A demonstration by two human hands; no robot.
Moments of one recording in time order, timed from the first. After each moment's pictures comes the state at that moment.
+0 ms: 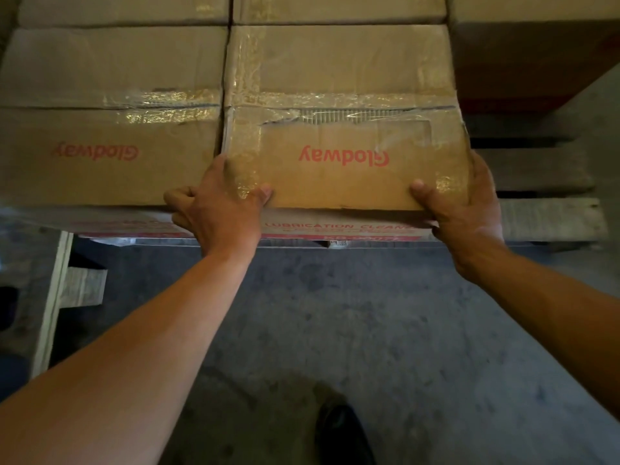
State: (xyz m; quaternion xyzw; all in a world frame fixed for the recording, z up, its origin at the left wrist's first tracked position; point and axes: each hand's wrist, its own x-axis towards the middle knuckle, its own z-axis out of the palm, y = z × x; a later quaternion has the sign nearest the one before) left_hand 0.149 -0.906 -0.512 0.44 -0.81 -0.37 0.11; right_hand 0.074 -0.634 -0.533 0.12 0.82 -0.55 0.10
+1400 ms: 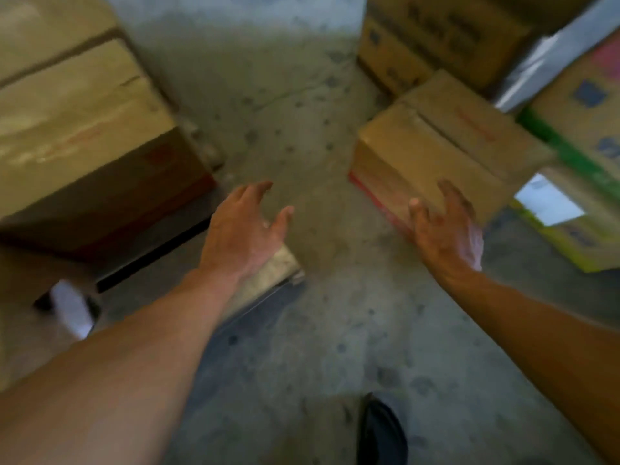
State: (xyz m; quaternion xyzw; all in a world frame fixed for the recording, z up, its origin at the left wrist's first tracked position) left_hand -0.069 -0.334 -0.465 -0.14 -0.95 -0.27 -0.05; right_hand 0.022 -0.074 -0.499 0.39 0.86 -0.32 -0.07
